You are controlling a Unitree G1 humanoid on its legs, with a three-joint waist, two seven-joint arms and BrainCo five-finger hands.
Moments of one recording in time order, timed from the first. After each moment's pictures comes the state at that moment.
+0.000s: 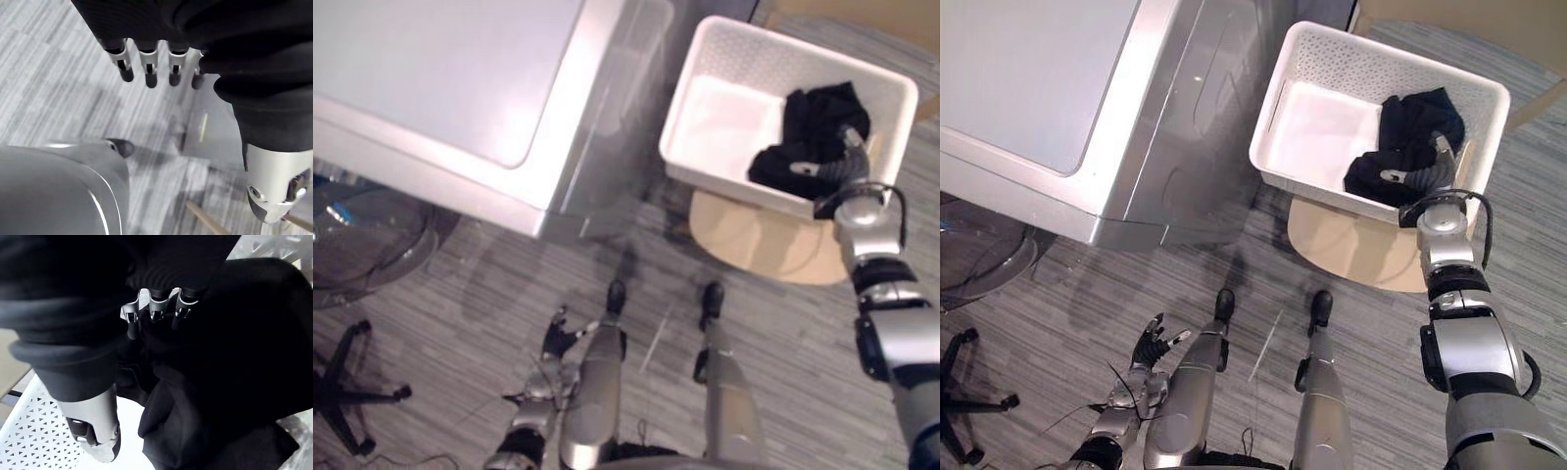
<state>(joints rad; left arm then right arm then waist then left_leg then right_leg) -0.09 0.10 -0.05 0.80 -0.08 -0.25 0.15 -0.96 -0.64 0.07 1.06 0.19 -0.15 -0.18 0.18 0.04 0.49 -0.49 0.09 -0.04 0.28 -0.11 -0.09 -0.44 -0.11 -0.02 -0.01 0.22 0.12</state>
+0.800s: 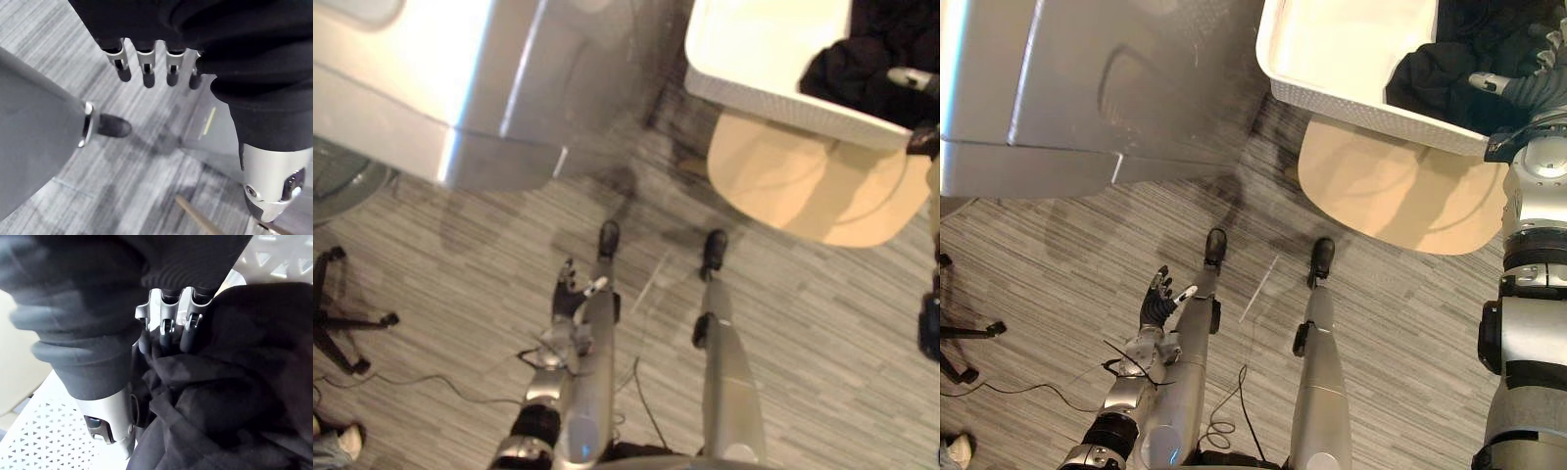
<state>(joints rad) -0.14 0.03 -0.01 0.53 -0.13 -0.25 0.18 -1.05 -0.85 0.02 0.93 0.24 -0.20 -0.13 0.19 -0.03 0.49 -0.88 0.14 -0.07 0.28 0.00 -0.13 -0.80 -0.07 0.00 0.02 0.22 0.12</state>
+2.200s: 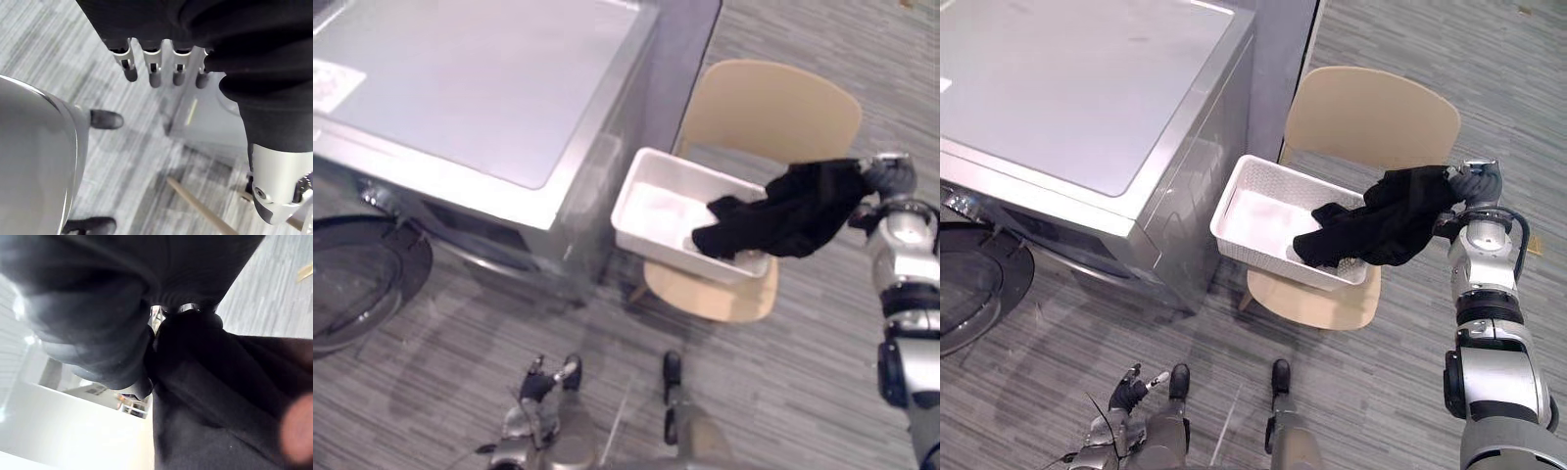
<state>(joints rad) 0.02 0.12 0.03 0.92 -0.12 -0.18 0.09 -0.77 -0.69 -0.10 0.83 0.36 -0.13 -0.12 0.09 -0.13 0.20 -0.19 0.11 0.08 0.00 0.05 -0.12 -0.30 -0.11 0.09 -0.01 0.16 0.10</state>
